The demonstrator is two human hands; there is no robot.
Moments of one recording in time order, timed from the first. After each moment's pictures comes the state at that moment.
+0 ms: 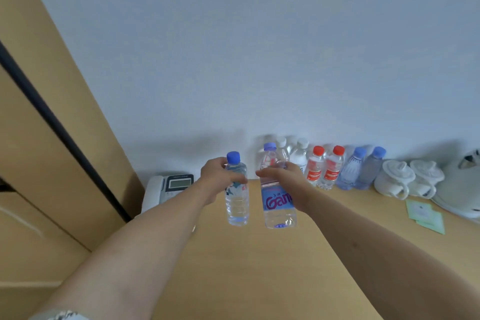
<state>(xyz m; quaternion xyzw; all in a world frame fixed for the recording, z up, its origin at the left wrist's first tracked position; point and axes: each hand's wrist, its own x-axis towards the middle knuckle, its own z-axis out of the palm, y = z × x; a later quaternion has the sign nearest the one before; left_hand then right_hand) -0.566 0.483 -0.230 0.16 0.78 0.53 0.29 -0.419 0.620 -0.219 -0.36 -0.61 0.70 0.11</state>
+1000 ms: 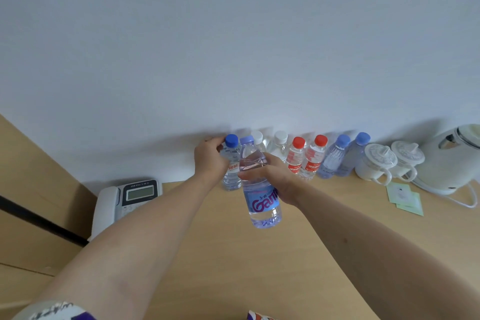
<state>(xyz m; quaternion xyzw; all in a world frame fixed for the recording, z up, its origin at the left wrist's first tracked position) -0.595 0.590 -0.265 0.31 0.84 0.44 0.09 -0.441 0.684 -0.249 -0.31 -0.63 0.71 0.05</state>
